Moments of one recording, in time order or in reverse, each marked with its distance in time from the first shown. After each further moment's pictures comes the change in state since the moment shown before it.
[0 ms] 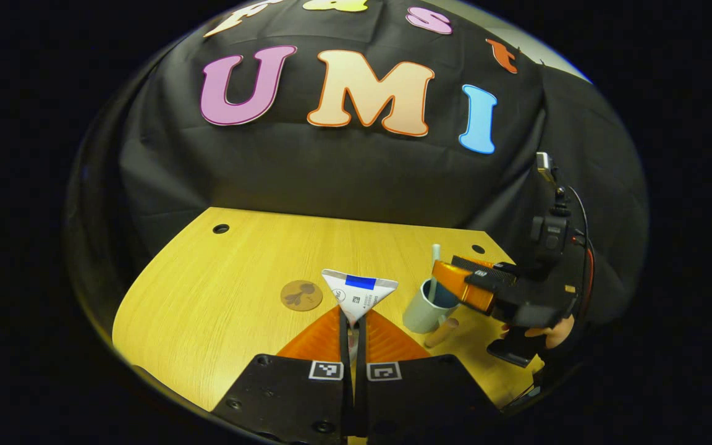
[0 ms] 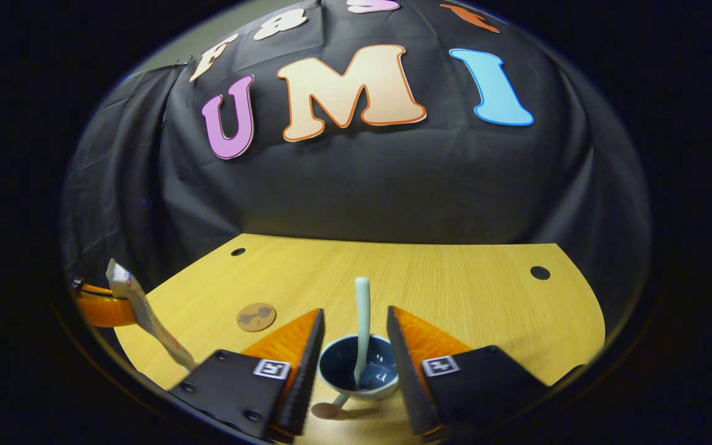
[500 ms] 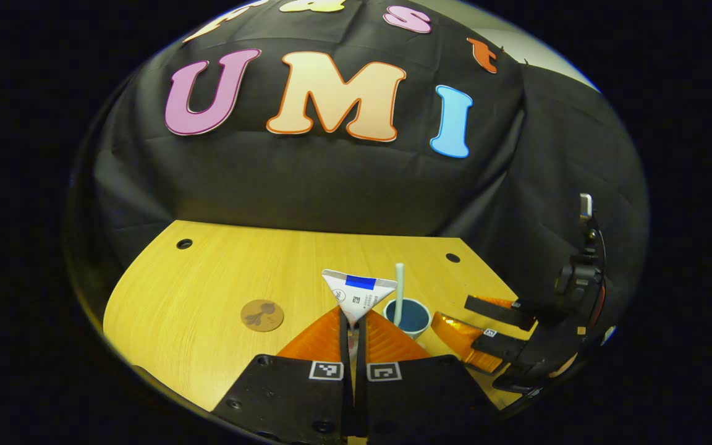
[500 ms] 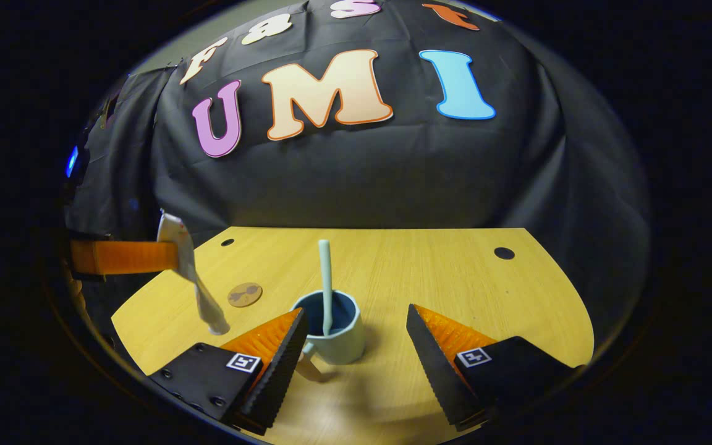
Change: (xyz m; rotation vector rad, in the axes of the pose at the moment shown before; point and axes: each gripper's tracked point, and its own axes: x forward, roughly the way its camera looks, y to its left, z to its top) left arm 0.037 -0.057 0.029 0.024 -0.045 -0.121; right arm -0.062 -0.048 -0.027 0.023 0.029 -0.090
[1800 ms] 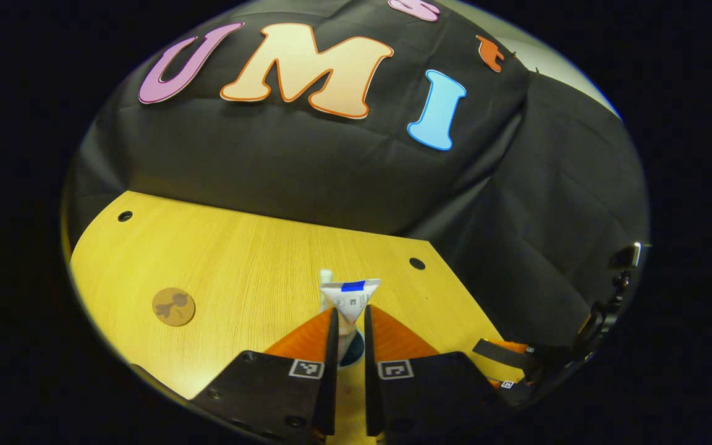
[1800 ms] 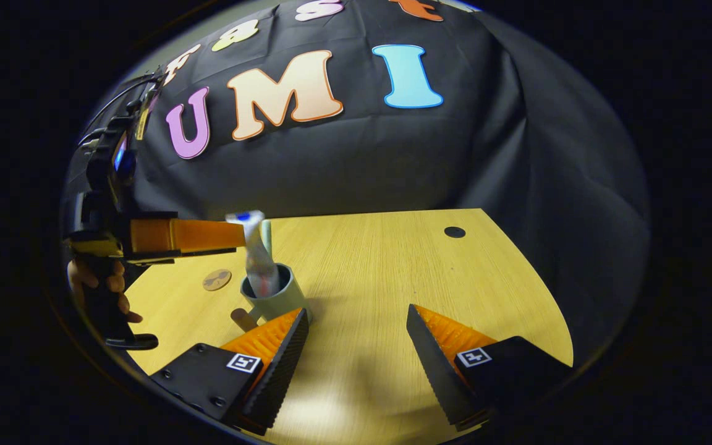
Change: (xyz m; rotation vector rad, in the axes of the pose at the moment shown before) left arm 0.073 -0.080 -0.020 -0.131 0.052 -0.107; right arm -0.042 -0.070 -0.018 0.048 0.059 -0.079
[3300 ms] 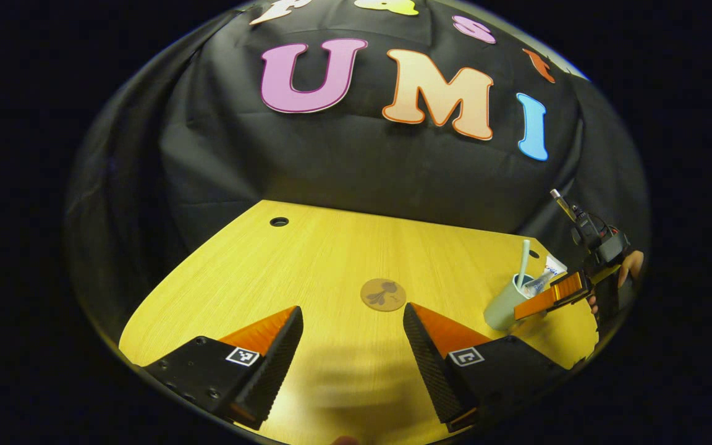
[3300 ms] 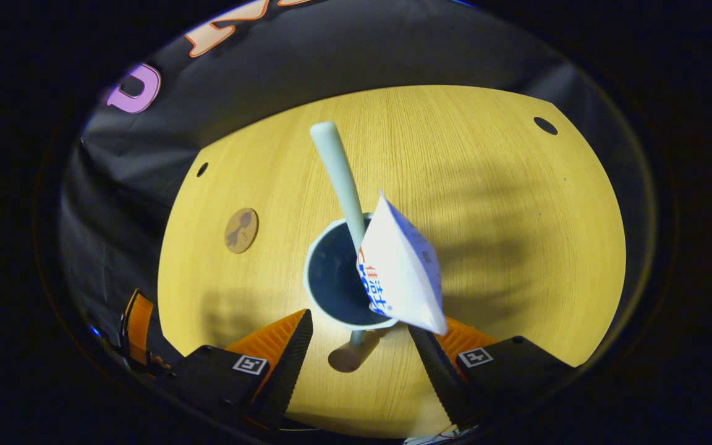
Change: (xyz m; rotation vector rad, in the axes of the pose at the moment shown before) left arm -0.165 0.267 -0.017 0.037 -0.066 0.421; right arm 0.076 0.128 -0.064 0.115 0.742 0.026
